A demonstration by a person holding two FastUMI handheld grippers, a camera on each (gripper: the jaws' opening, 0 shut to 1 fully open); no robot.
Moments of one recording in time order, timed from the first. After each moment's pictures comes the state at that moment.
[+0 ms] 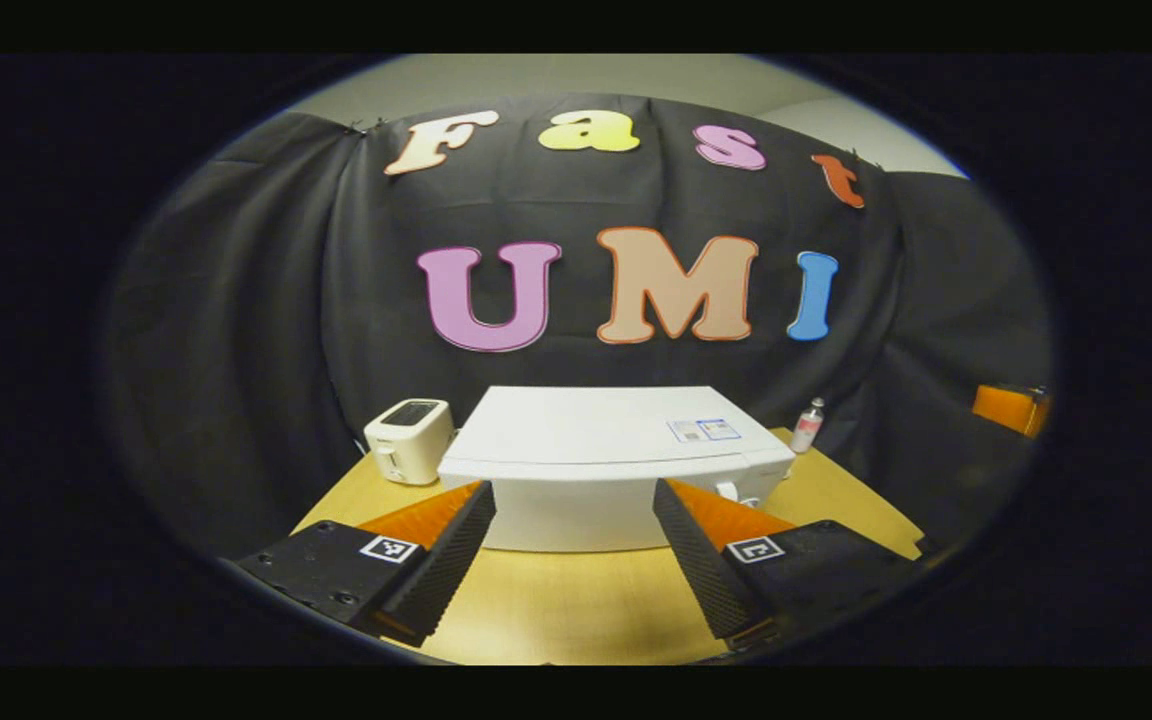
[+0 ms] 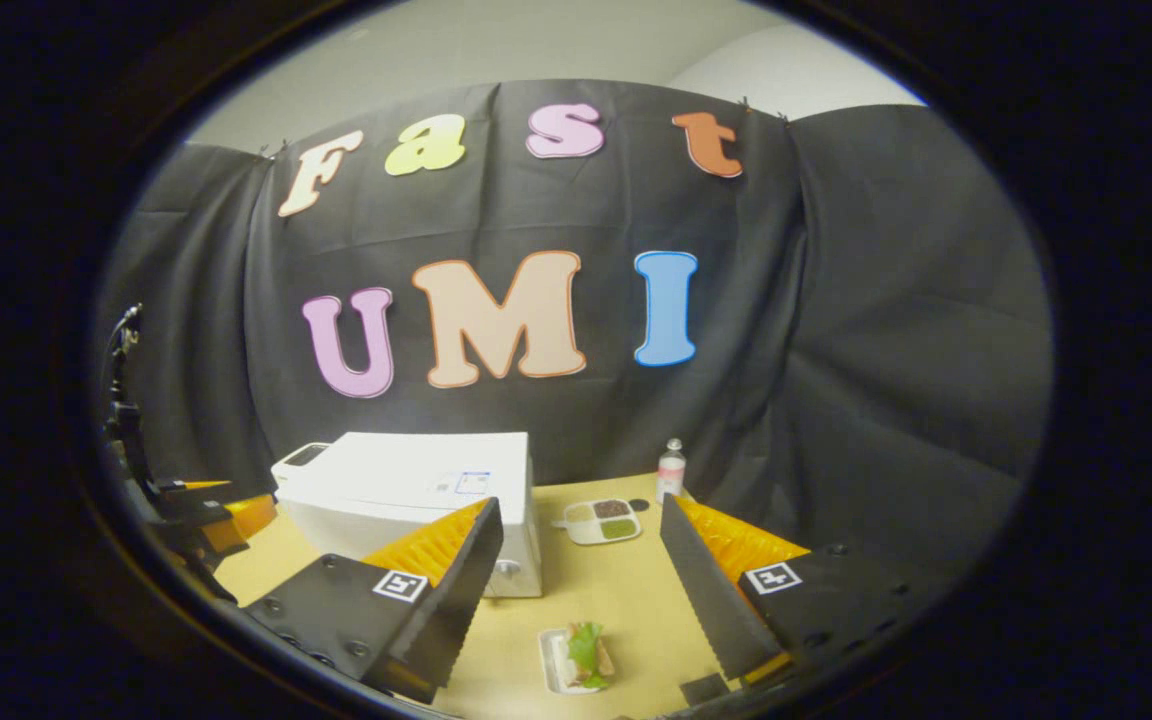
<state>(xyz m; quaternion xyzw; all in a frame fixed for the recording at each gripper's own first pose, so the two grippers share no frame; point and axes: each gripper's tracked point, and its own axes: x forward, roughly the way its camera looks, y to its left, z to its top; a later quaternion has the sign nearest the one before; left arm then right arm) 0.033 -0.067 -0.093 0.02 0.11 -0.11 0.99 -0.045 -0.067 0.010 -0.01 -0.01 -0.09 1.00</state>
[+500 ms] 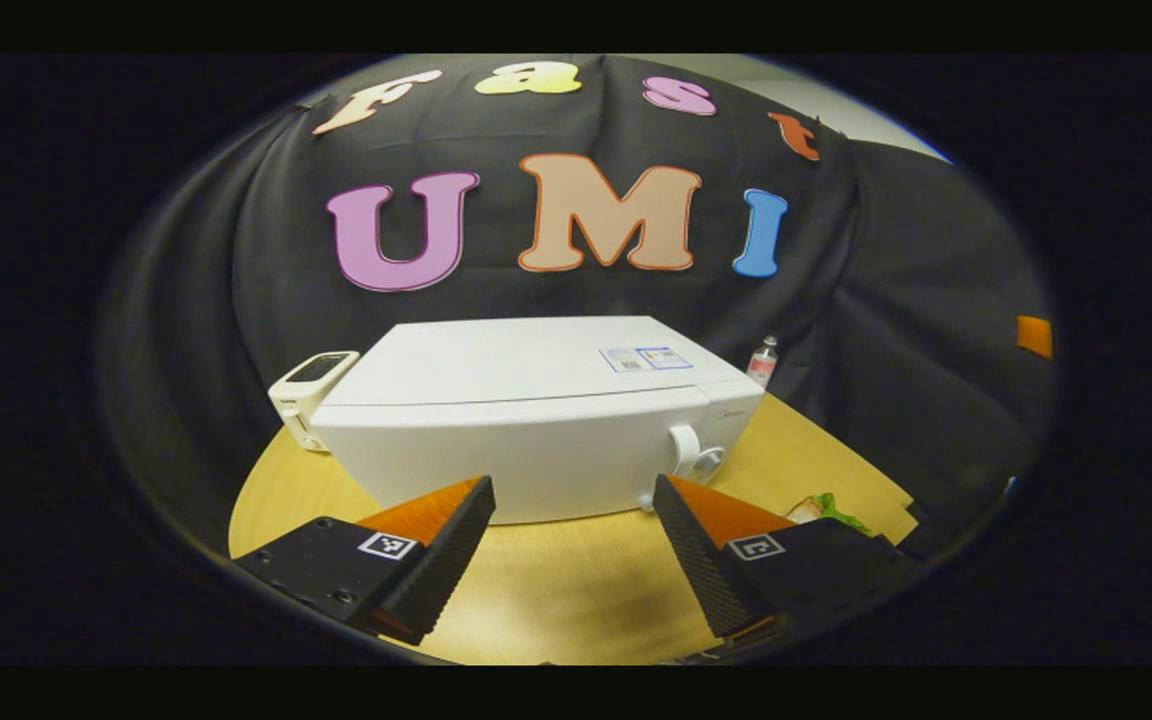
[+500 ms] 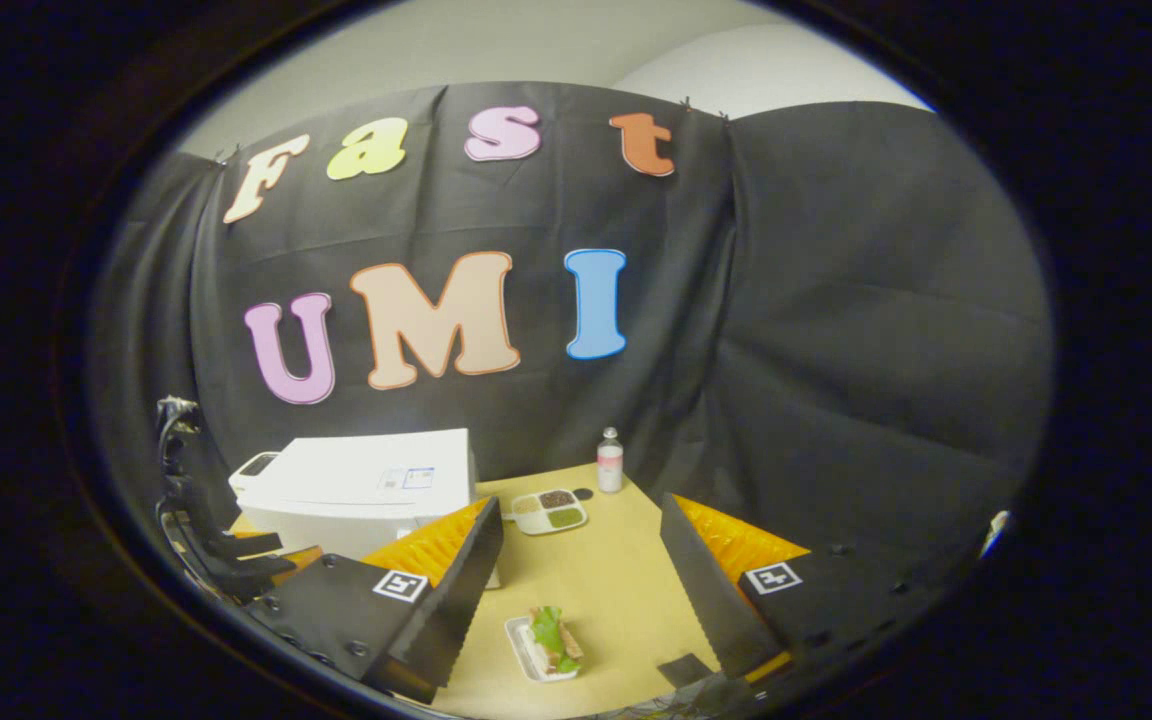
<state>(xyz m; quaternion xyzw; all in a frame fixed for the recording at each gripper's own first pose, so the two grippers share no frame) 0.063 -0.124 -0.185 0.04 0.20 -0.19 0.96 -0.083 -0.100 0.004 0.01 -0.01 -0.18 0.98</state>
